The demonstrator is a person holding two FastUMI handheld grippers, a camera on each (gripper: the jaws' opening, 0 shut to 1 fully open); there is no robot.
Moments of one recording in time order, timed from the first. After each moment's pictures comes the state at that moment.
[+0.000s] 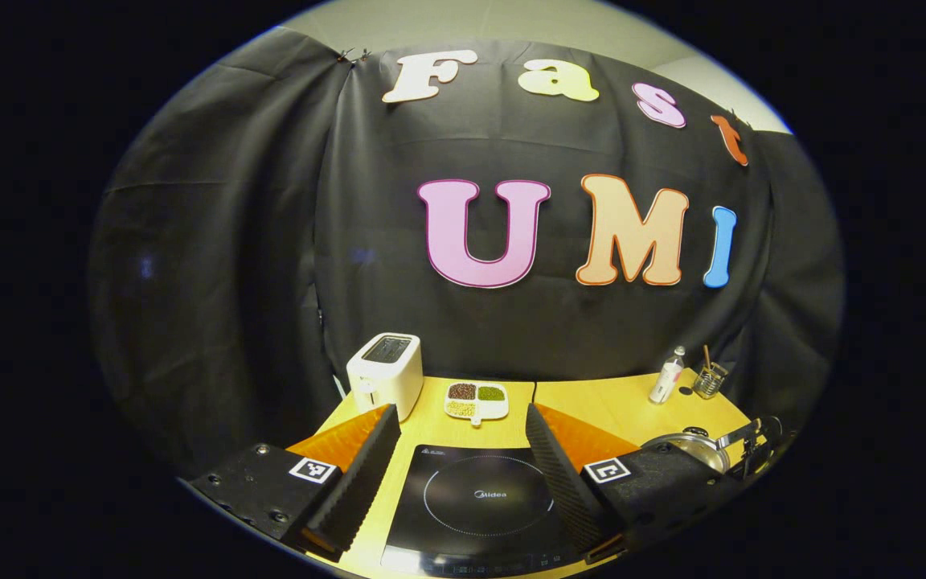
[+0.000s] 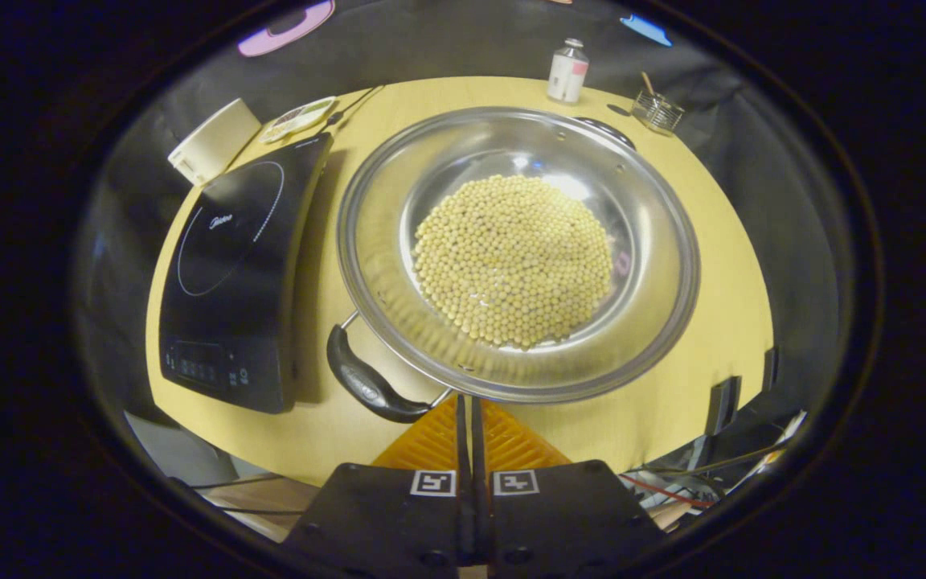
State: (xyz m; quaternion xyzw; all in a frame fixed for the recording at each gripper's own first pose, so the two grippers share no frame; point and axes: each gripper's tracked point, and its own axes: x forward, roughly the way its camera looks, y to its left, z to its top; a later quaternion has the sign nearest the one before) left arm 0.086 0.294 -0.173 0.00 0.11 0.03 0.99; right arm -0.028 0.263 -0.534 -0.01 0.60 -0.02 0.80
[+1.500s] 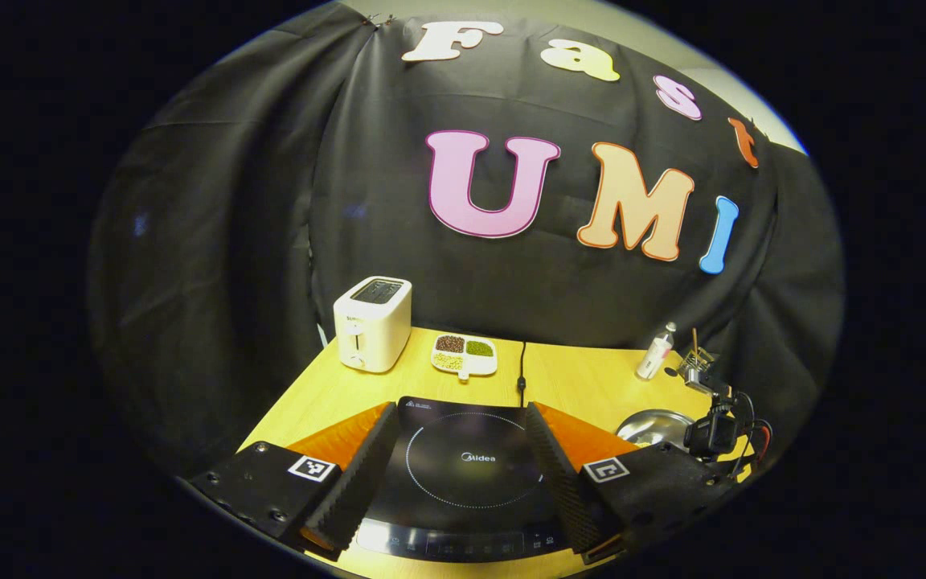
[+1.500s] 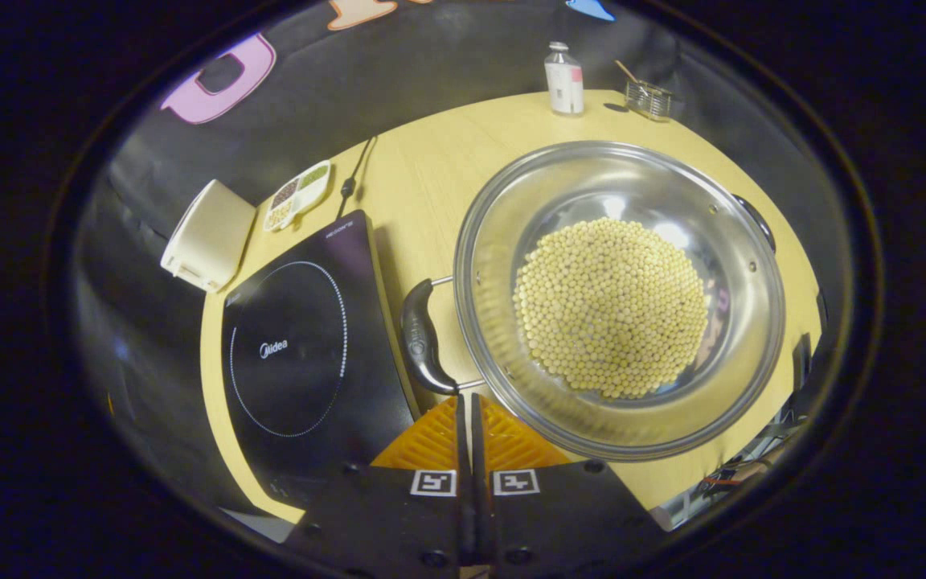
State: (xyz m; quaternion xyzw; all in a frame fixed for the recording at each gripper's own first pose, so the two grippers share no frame) left arm 0.068 0.293 -0.243 -0.05 0.18 0.01 0.98; right arm 0.053 0.365 -0.526 0.13 0.54 -0.06 0.83
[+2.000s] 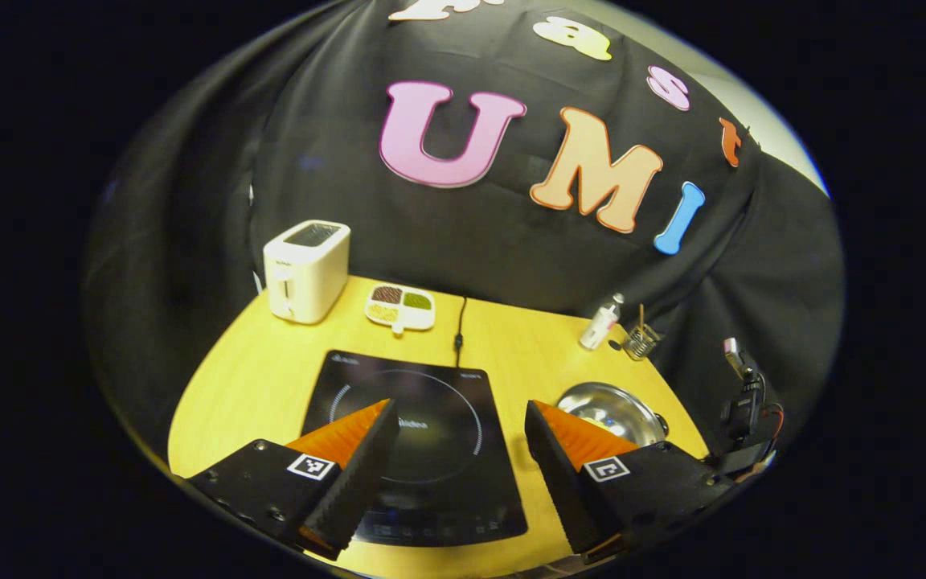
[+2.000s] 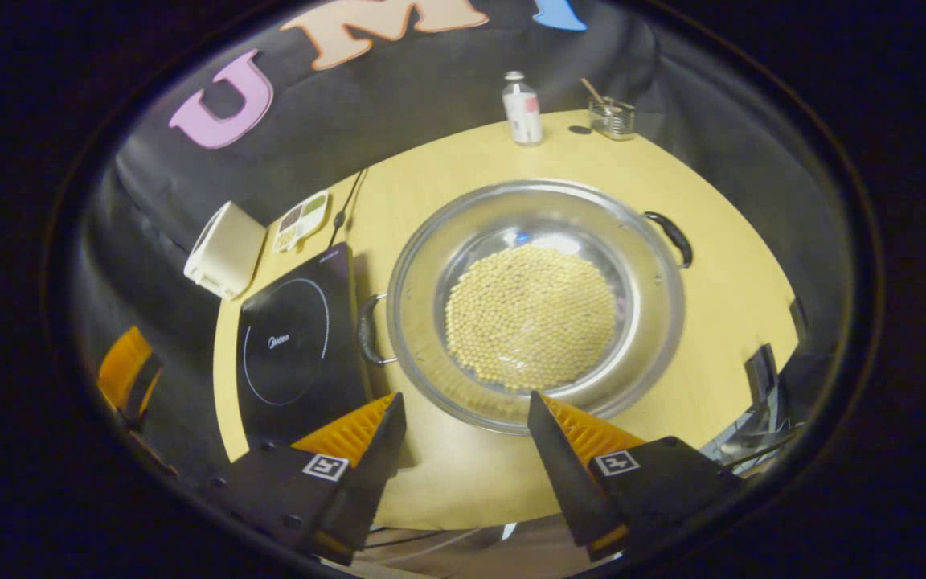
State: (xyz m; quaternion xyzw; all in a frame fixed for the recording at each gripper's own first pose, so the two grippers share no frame) left arm 0.063 0.220 -0.287 -0.12 0.27 -0.09 0.95; right arm 0.018 0.270 -0.461 0.14 0.51 -0.07 0.85
